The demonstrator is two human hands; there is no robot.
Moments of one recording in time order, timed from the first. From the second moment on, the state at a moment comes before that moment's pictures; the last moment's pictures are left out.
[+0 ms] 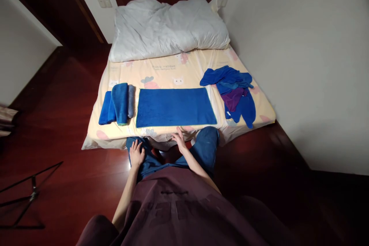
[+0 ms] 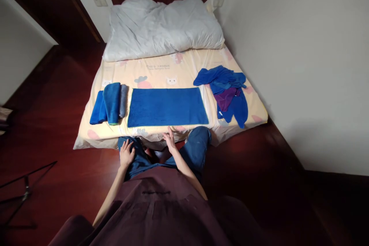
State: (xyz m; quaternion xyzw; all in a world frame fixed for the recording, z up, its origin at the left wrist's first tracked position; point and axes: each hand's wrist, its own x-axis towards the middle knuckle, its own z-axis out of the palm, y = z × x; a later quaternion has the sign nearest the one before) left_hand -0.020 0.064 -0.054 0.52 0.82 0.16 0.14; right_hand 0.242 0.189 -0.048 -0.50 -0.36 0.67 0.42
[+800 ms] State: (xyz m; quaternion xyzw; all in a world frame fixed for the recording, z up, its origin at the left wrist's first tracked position) left_hand -0.025 0.225 0.020 0.68 0.71 0.11 0.16; right_hand 0.227 0.226 -0.058 -0.70 -0.59 0.34 0.23
